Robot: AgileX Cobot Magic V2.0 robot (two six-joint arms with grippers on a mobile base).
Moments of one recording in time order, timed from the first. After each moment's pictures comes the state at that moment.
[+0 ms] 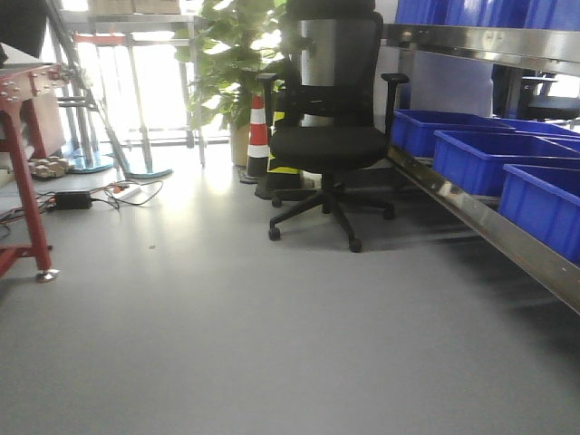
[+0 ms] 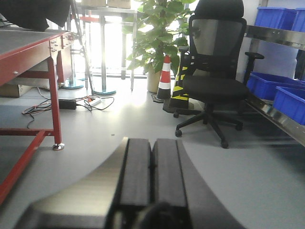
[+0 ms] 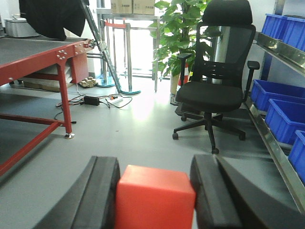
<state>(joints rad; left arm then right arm) -0.04 -0.01 0.03 0.00 0.01 -0.04 0.46 0.12 -0.57 -0.30 0.56 0.29</state>
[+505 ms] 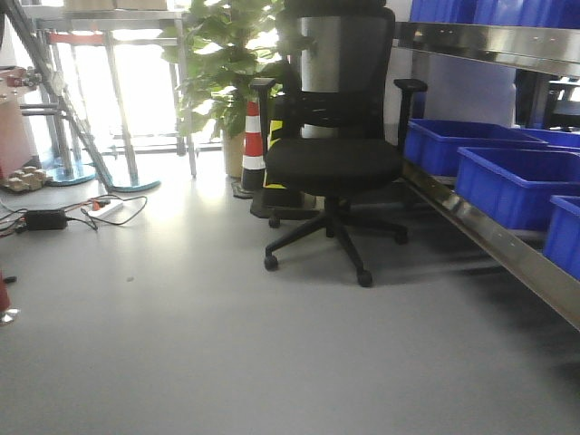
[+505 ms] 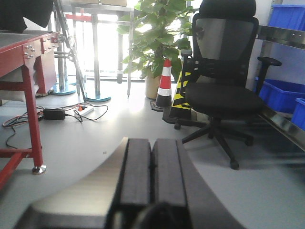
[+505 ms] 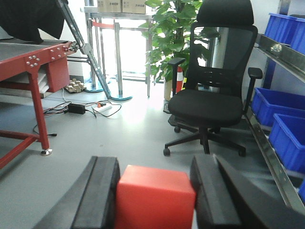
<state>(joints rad) -0.04 -0.01 0.03 0.00 0.01 -0.04 0.46 0.12 -0.57 -0.30 0.56 0.29</state>
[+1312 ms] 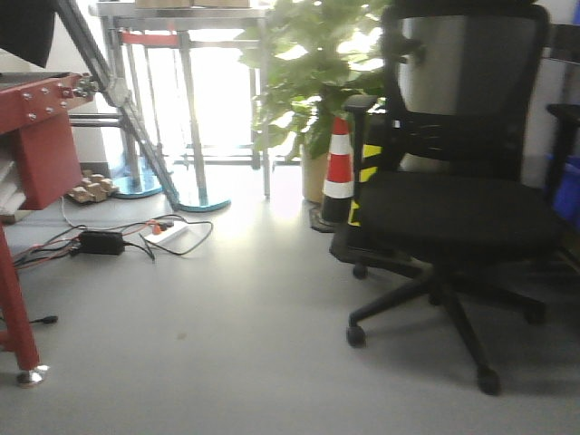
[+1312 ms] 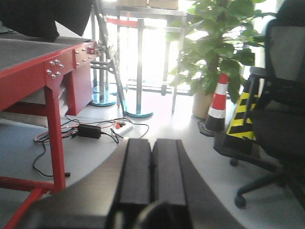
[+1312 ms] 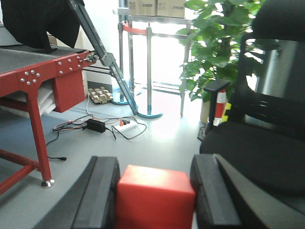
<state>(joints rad) -0.04 -0.01 0.03 0.00 0.01 -0.04 0.46 0.12 -0.57 -0.30 0.56 0.29</state>
